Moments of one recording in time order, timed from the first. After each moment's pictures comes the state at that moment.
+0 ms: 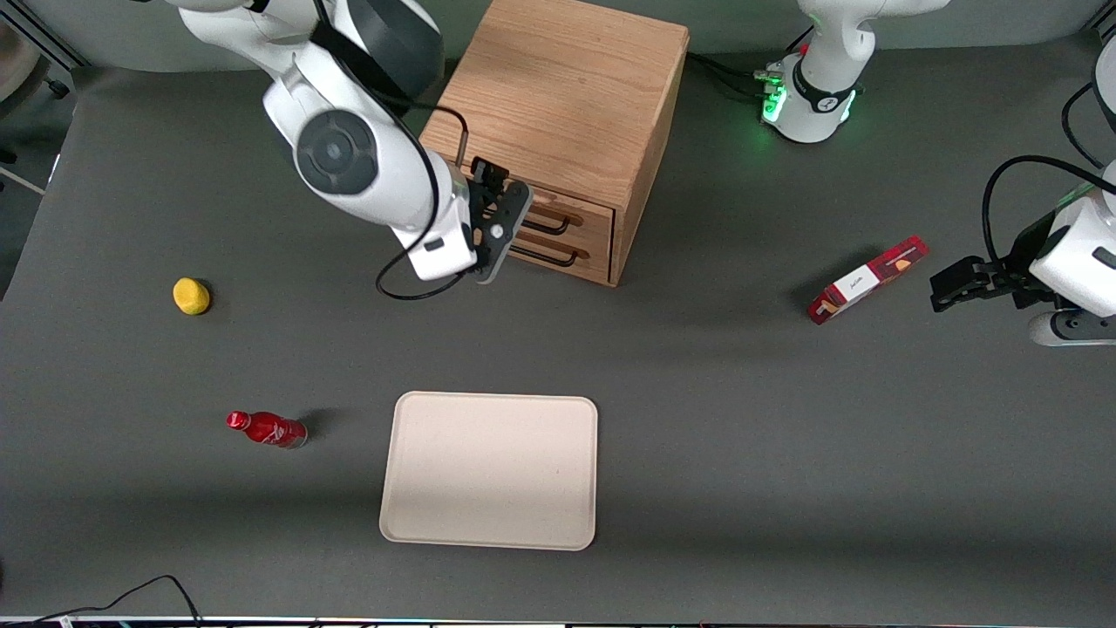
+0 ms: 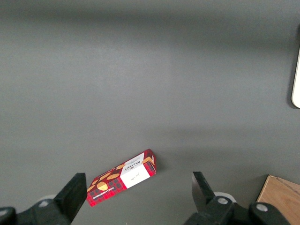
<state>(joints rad) 0.16 0.35 0.55 -1.40 0.14 1.61 -0.36</state>
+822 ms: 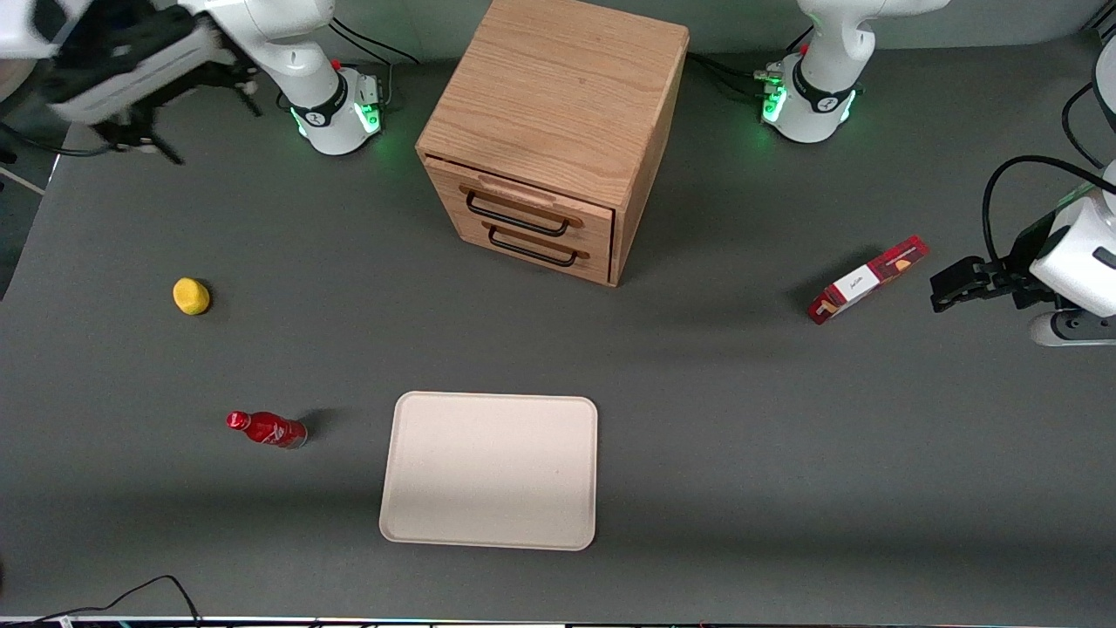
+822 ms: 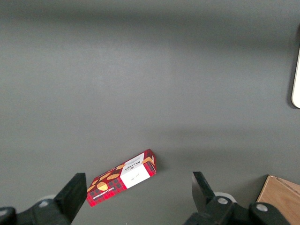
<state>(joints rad) 0.14 -0.10 0.14 -1.39 0.01 1.30 -0.27</state>
